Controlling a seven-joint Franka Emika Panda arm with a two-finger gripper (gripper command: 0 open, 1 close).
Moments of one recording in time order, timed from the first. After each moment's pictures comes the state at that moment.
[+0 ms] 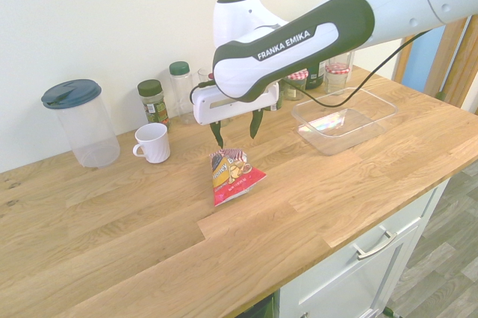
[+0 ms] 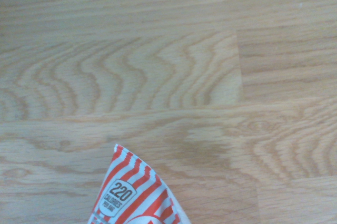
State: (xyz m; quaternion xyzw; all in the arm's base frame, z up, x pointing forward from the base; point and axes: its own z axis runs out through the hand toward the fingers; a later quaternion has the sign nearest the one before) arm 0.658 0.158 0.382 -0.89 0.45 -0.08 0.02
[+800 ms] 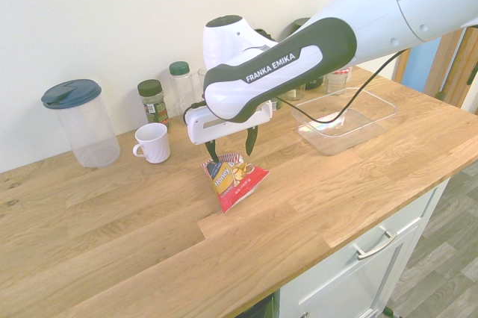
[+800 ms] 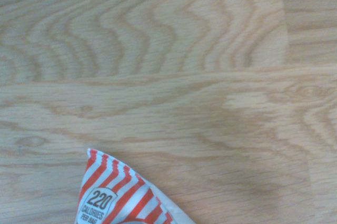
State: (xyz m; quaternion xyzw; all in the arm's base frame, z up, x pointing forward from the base) arm 0.649 0.187 0.355 -0.89 0.44 -0.06 0.01
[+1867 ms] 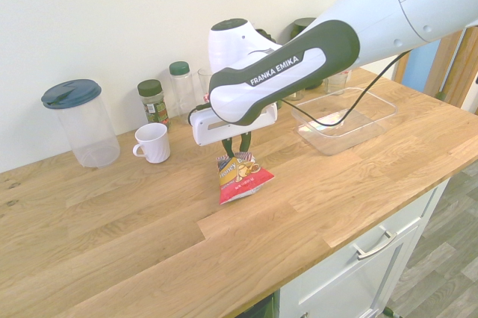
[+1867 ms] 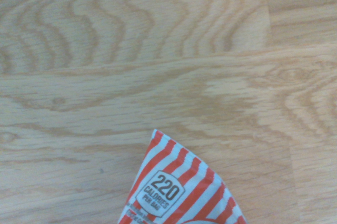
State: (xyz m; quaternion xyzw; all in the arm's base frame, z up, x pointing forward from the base) arm 0.644 0.174 0.350 -0.89 0.46 -0.06 0.01
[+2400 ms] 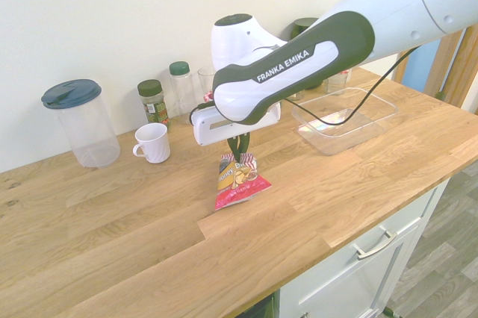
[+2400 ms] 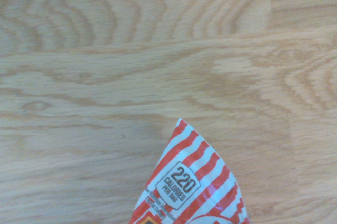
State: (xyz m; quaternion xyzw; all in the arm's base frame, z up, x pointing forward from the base) arm 0.620 0.182 0.378 -0.89 0.45 -0.07 0.03
